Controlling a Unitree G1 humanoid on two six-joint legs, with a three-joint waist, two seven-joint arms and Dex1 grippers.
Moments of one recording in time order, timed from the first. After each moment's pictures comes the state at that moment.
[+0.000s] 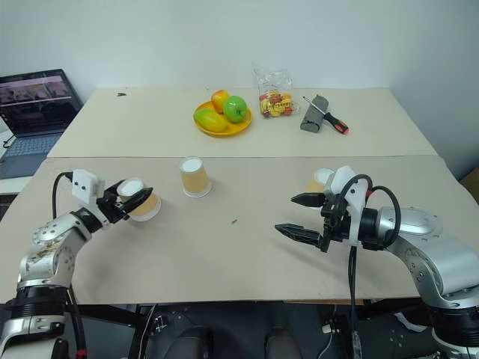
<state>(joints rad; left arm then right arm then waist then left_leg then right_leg) -0.32 0.58 0.25 0.21 -0.39 0.22 -0.74 -0.26 -0.85 -0.13 -0.45 0.67 0.73 0.90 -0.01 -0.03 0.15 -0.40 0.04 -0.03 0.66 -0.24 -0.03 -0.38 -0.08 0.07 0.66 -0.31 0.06</state>
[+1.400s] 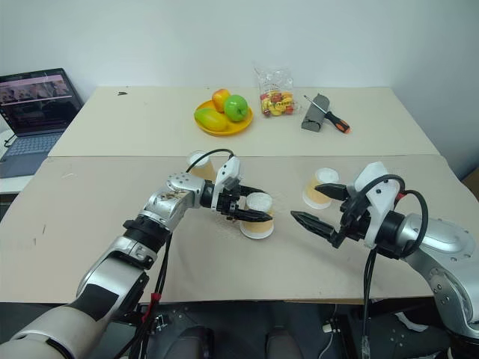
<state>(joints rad) -0.92 0.23 -0.29 0.62 -0.26 0.21 -1.29 -0.13 -0.85 -0.32 -0.61 0.73 0.77 0.69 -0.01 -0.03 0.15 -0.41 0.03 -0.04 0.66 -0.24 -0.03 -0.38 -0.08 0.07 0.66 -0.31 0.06</state>
